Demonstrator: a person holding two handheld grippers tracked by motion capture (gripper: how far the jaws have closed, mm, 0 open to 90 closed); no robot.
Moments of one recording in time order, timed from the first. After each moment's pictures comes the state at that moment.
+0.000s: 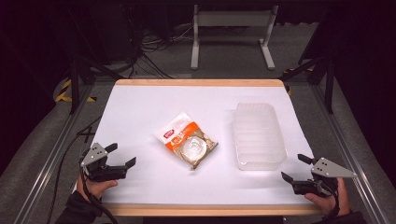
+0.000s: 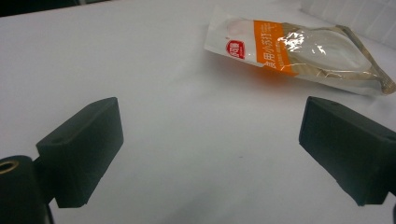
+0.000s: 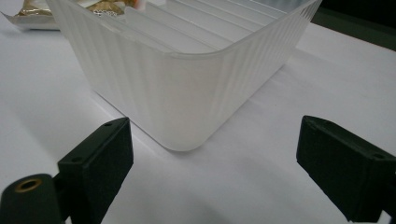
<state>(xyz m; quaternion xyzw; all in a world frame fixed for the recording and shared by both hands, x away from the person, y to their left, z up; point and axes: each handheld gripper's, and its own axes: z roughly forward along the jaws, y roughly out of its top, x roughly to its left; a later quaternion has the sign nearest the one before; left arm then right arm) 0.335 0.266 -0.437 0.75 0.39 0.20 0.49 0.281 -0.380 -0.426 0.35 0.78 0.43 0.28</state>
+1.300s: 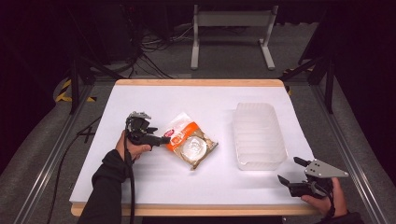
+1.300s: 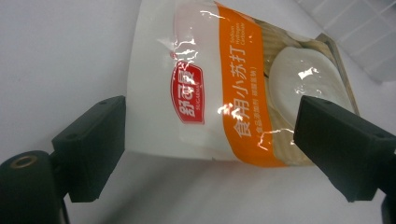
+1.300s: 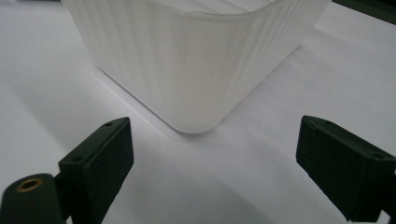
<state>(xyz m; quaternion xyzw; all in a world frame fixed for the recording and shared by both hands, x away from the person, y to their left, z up) 0.461 0.172 -0.427 0.82 0.40 -0.02 0.41 0.282 -0.371 -0.433 0.35 0.81 0.40 0.26</state>
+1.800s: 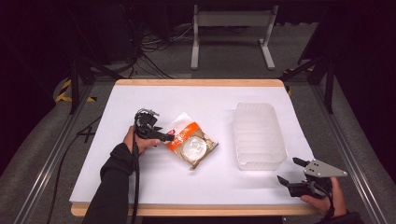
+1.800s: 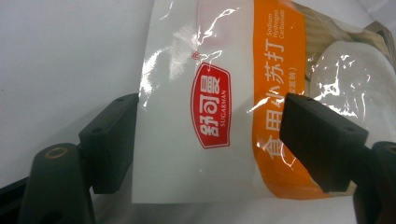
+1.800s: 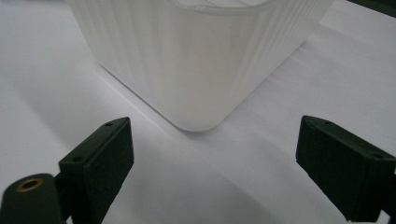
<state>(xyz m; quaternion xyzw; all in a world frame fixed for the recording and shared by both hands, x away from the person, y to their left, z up) 0.484 0.158 -0.439 0.83 0.41 -0.03 0.37 0.283 -0.371 -0.435 0.35 0.81 0.40 0.26</state>
